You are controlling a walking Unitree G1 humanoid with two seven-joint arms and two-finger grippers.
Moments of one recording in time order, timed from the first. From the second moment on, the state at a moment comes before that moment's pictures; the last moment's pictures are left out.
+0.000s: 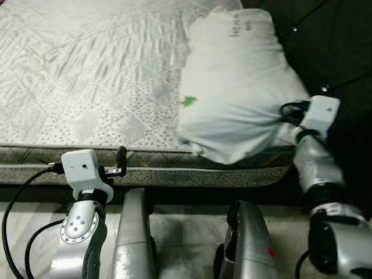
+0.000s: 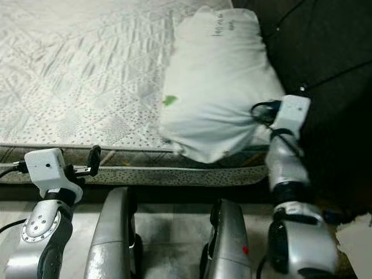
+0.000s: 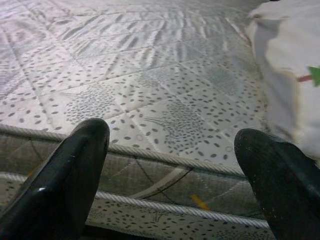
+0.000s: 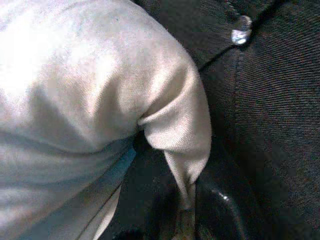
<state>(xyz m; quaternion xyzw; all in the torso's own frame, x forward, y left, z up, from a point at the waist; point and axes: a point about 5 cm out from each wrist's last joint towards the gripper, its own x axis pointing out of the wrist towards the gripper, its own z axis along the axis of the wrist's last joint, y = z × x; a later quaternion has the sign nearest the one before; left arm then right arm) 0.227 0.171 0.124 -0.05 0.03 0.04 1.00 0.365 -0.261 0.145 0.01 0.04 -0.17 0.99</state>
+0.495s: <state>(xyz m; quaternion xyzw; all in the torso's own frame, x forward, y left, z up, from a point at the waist) 0.242 0.165 0.126 -0.05 0.01 0.04 1.00 0.354 -0.231 0.127 0.00 0.03 -0.14 0.99</state>
